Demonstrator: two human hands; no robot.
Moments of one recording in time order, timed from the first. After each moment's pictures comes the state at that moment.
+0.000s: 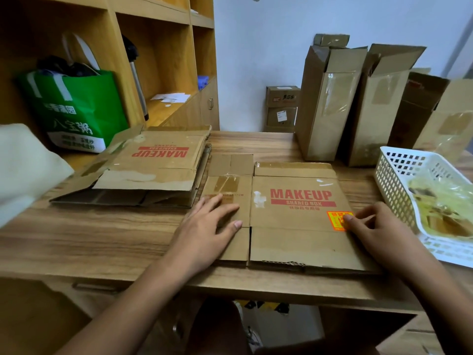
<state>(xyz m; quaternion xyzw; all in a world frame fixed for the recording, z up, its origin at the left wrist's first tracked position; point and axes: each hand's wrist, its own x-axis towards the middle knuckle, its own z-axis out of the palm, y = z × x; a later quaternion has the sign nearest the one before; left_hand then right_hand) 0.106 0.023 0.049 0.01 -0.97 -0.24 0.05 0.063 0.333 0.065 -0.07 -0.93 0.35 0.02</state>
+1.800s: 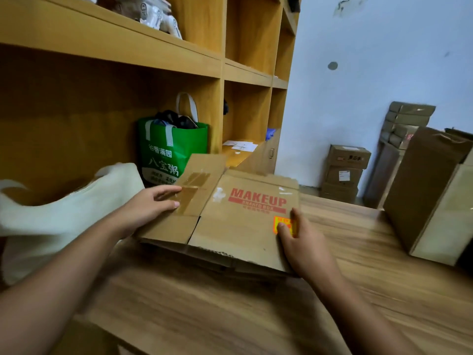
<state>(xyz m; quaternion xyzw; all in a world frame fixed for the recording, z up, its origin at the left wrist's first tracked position) 0.068 -0.287 0.122 0.17 -0.85 -0.48 0.15 -0.024 0.039 0.105 0.17 -0.91 0.36 0.05</state>
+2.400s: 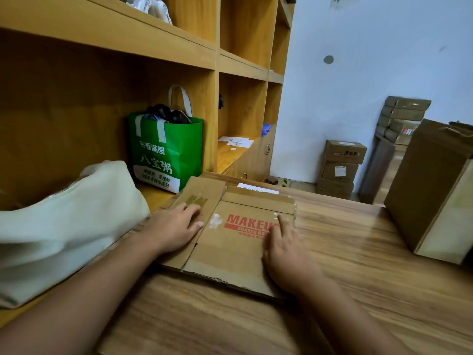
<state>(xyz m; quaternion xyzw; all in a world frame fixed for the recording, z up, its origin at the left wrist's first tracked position) 0.014 -0.256 0.076 0.14 -0.99 -0.03 0.06 -0.053 0.011 0.058 0.30 -0.94 0.14 0.03</state>
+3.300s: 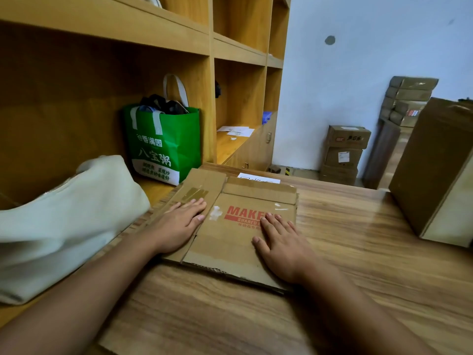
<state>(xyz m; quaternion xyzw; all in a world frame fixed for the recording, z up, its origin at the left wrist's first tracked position) 0.011 -0.266 0.052 0.06 -0.99 -0.11 0.04 -0.066 0.009 0.043 0.33 -0.94 0.09 -0.04</state>
